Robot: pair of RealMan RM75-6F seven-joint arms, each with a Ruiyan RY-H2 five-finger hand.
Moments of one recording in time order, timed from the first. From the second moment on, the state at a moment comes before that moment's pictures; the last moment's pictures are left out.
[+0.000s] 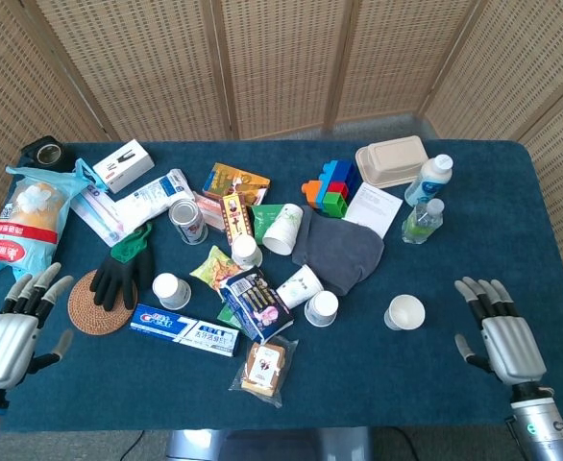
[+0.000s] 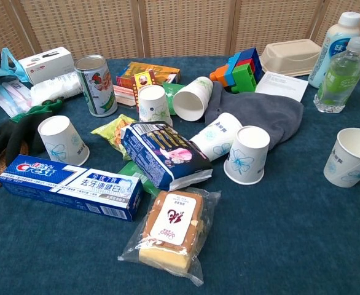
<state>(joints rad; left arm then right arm) -0.10 -1.03 0.01 -1.88 1.59 1.46 0.11 0.15 -1.13 0.03 -1.69 -1.55 1.37 -0.02</state>
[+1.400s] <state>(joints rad) -0.11 -0.99 0.01 -1.90 1.61 1.46 0.07 0.32 -1.24 0.03 -1.73 -1.42 1.11 -0.23</state>
